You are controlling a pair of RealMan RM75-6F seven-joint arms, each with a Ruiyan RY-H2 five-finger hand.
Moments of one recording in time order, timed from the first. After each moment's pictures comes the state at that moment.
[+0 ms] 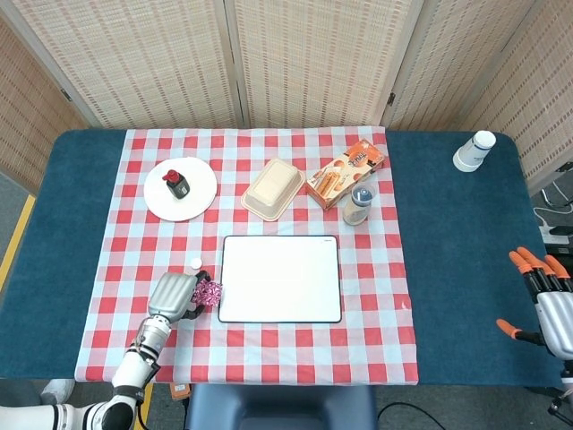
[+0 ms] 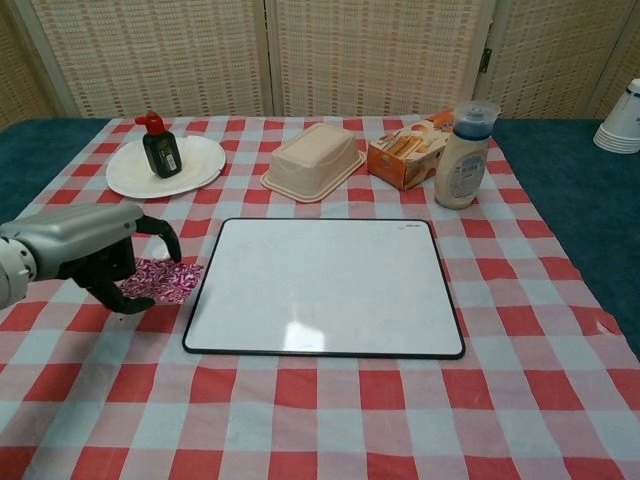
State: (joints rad) left arm -0.62 -1.54 -0.12 -1.74 0.88 1.13 0.67; right arm 0.06 -1.00 0.04 -1.59 -1.52 1.47 0.15
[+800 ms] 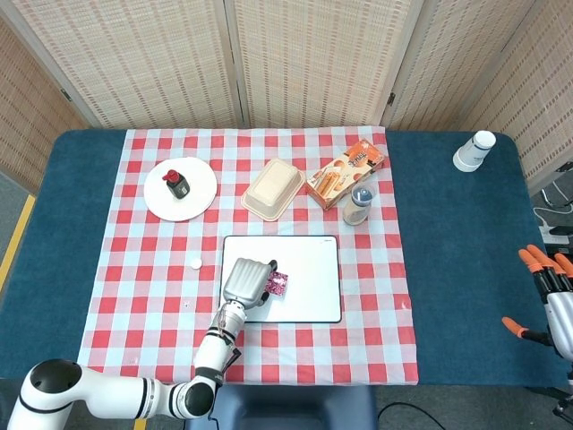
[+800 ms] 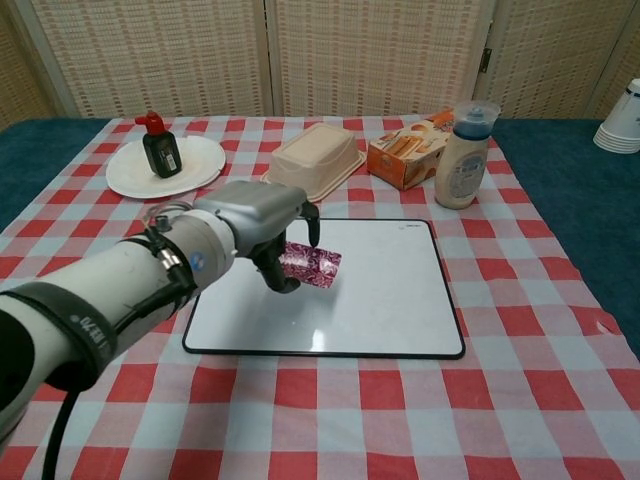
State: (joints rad) left arm -0.92 -1.90 -0.29 -1.56 0.67 1.18 0.97; right arm 0.04 -1.00 0.05 -1.58 -1.52 1.50 0.18
